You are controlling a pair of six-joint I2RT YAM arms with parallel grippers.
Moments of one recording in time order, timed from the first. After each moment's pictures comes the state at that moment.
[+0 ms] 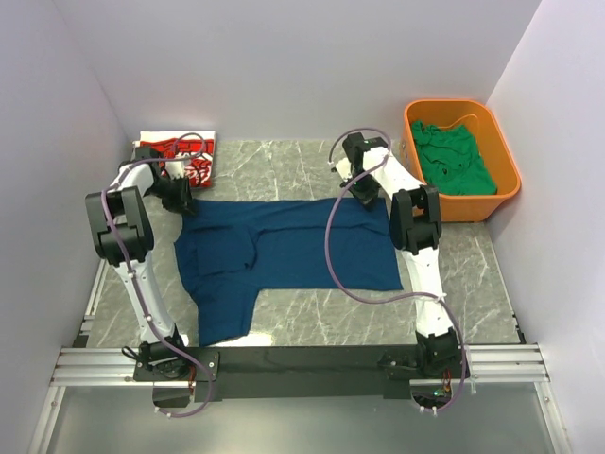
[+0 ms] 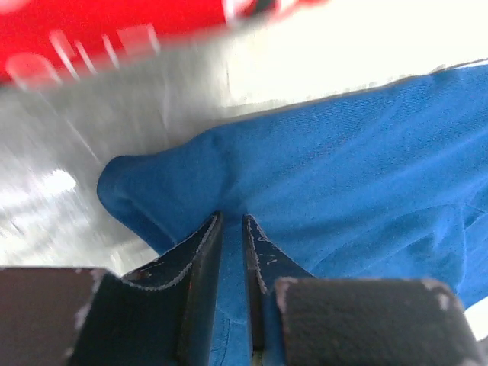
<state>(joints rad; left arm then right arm) 0.22 2.17 1.64 -0.77 0.47 0.21 0.28 2.47 2.20 -1.19 0.10 -0.46</state>
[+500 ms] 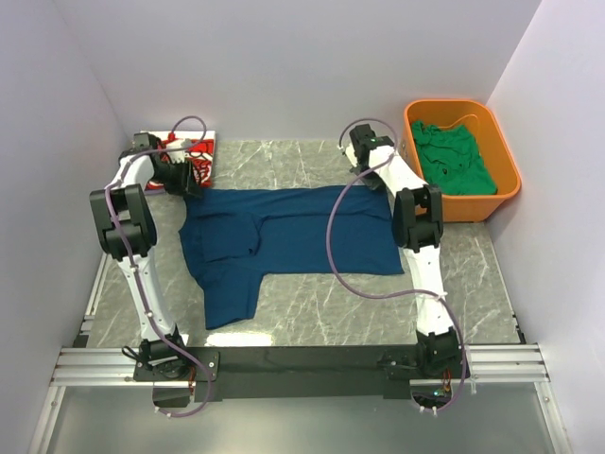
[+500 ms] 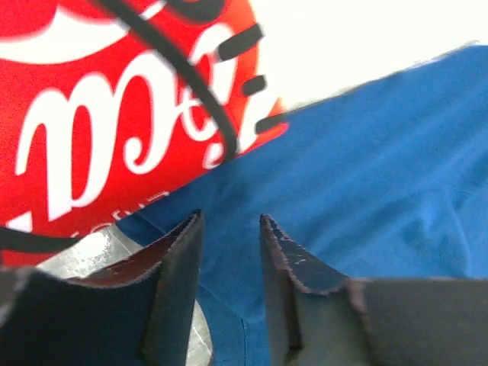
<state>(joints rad) 0.21 2.28 1.85 -0.72 0.56 0.23 0.25 2.52 2.27 -0.98 0.34 -0.46</state>
